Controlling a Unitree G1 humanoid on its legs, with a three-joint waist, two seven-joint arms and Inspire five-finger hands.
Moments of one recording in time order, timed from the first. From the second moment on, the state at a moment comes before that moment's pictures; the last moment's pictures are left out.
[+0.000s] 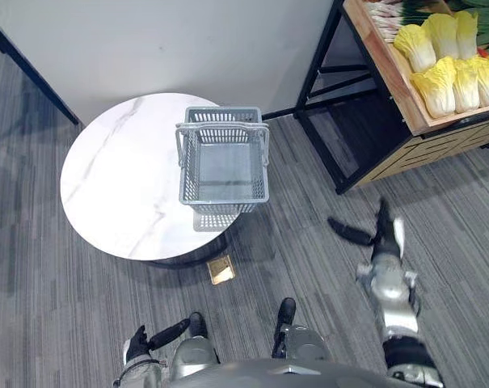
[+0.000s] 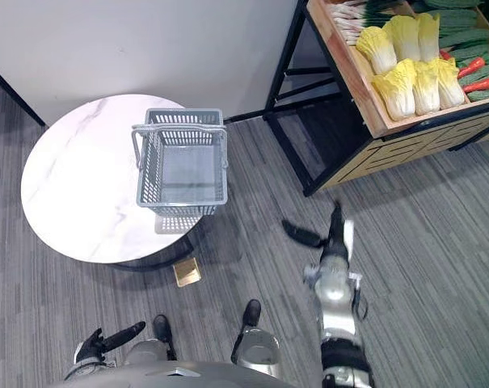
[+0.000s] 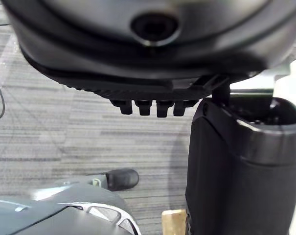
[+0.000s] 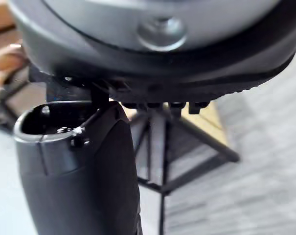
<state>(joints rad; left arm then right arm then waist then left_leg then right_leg) 0.08 0.14 0.16 1.09 -0.19 -0.08 0.21 -0.07 -0.22 -0.19 0.25 -0.16 -0.06 -0.22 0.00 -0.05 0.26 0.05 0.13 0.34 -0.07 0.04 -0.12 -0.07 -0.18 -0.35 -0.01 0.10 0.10</state>
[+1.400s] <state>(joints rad) -0.04 0.14 0.16 1.01 -0.24 -0.11 0.22 -1.17 -0.60 0.37 0.78 -0.39 -0.03 -0.16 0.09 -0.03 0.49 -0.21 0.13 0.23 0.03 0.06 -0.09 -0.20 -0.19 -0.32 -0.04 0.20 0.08</state>
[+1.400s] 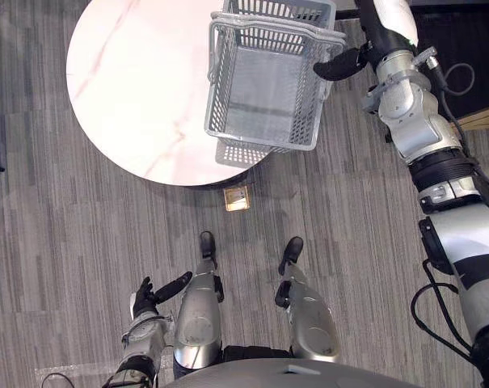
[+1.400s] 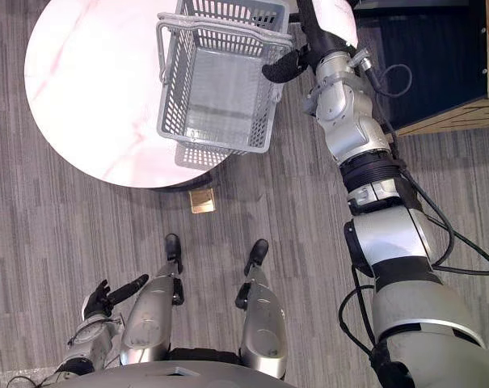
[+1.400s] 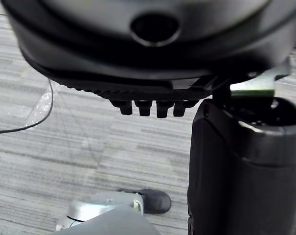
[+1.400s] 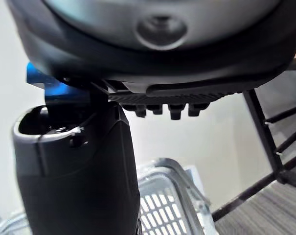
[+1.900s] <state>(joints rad) -0.05 0.14 0.13 1.01 -0.24 -0.13 0.22 -1.19 -0.63 0.44 0.82 -0.43 -0.05 -0.14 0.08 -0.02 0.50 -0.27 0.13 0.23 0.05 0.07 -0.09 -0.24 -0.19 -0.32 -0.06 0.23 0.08</state>
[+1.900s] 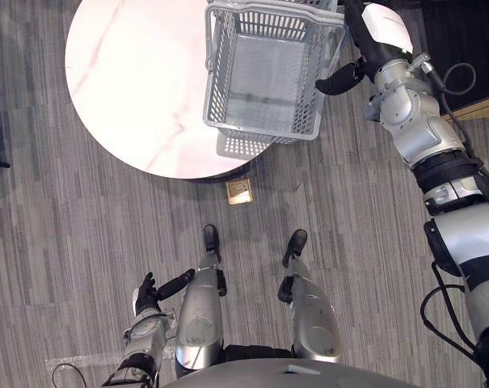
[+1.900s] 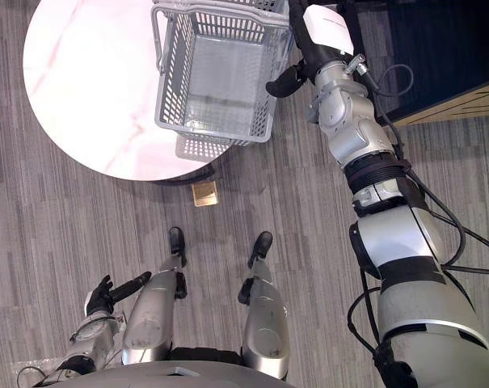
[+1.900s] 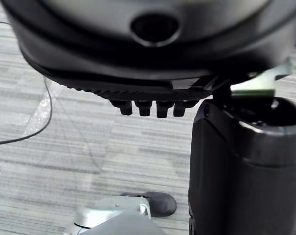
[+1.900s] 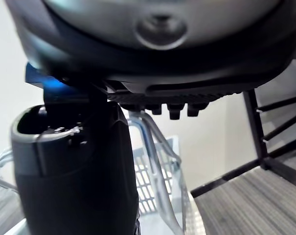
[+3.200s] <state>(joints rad) -0.09 0.13 0.11 1.01 -0.28 -0.13 0.25 -1.39 -0.64 0.43 0.95 -0.42 -0.03 -0.16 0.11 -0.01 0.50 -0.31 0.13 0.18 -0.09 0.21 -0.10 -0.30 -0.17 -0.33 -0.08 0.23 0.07</state>
